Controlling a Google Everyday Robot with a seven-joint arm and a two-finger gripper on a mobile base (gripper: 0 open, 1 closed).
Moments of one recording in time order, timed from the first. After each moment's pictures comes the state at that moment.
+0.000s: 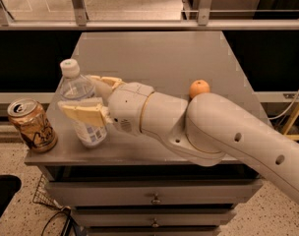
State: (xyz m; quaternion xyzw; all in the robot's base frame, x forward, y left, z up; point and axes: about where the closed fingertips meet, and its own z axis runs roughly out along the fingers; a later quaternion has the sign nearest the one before) arm 0.473 0.121 0.942 -0.39 0.59 0.36 0.61
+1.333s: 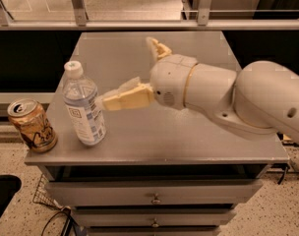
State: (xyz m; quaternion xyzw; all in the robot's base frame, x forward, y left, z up) arm 0.504 0.041 0.979 -0.40 0.61 0.28 0.62
